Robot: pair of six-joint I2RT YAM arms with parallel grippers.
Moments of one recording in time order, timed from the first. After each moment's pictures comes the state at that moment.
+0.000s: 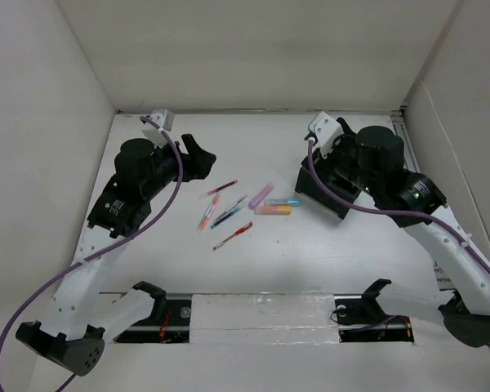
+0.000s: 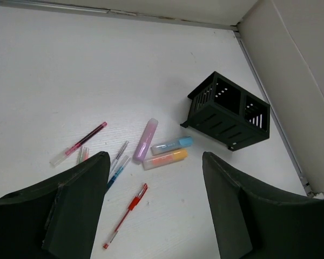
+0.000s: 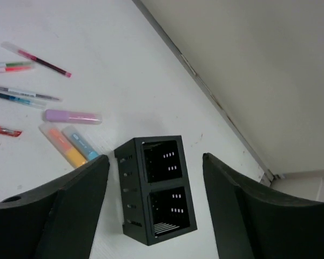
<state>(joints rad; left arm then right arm) -0.41 0.95 1.19 -0.50 0.10 -0.45 0.66 1.12 1.46 -0.66 0.15 -0.50</state>
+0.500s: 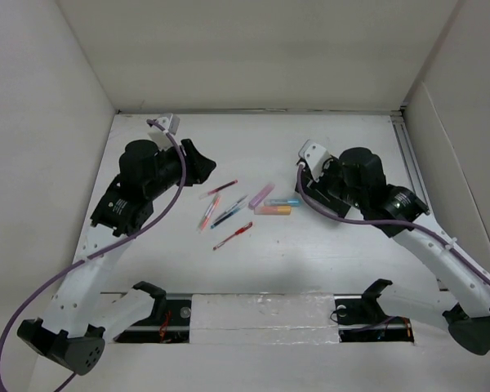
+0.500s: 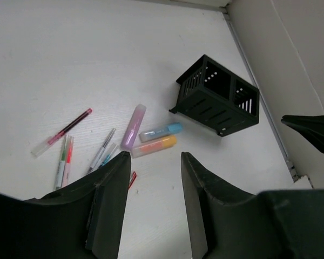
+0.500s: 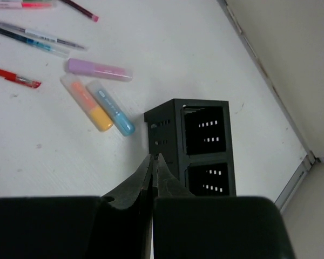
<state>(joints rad) -0.41 0.96 1.17 -0.50 0.16 -0.48 0.66 1.05 1.21 -0.63 0.07 -0.48</state>
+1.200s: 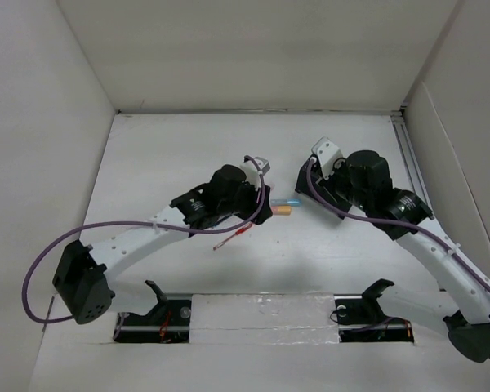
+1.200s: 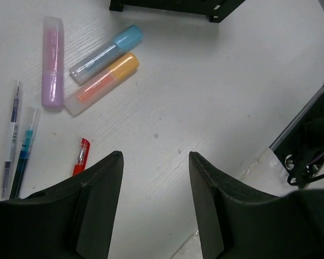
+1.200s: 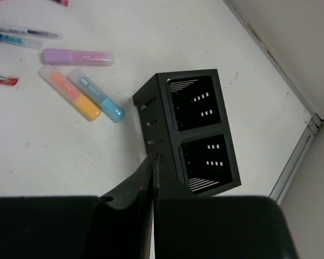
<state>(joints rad) -0.84 1.27 1.01 -0.32 0.11 -0.35 0.60 1.01 1.15 -0.64 0.15 -0.39</state>
